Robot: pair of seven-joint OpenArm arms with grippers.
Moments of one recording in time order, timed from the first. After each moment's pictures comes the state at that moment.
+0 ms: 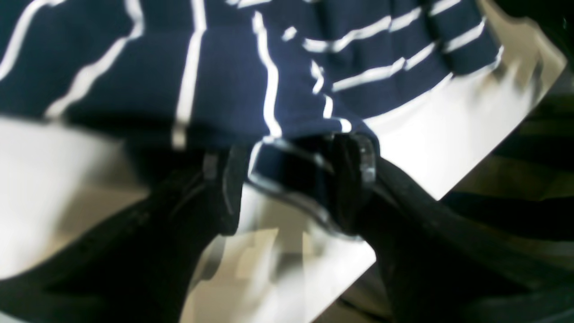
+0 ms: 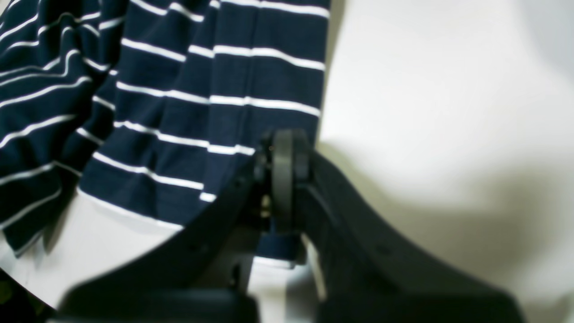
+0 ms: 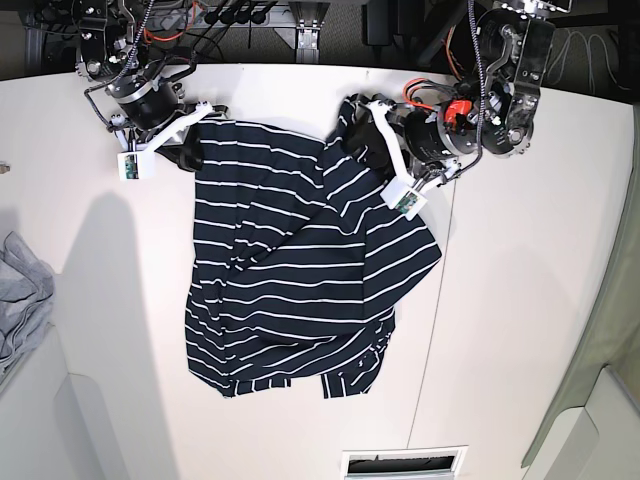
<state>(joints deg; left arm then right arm) 12.2 -12.0 6.9 93.5 -24.4 -27.0 47.2 -20.5 4.5 6.1 86.5 16.6 20.2 -20.9</state>
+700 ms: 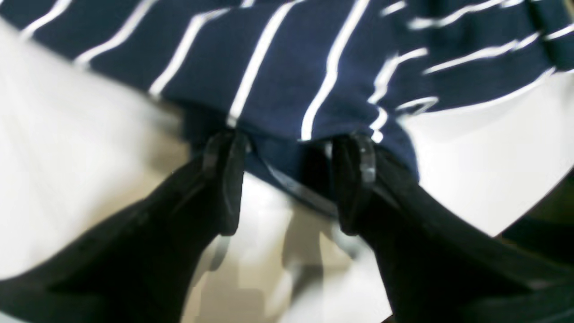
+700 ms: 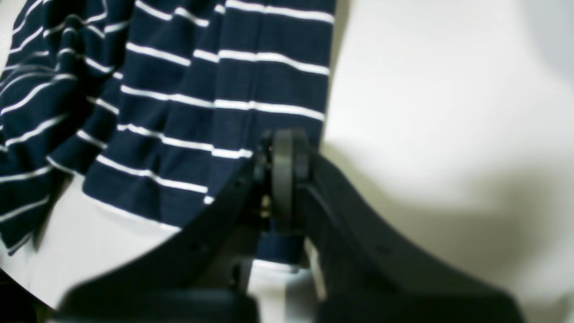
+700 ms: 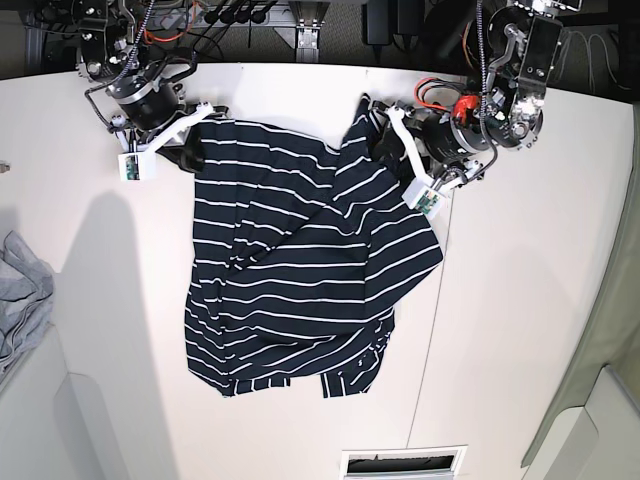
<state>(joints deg) 12.4 -11.5 6.5 89.8 -17.9 -22.9 38.4 -20.4 4.5 6.1 86.5 16.6 20.2 -20.9</state>
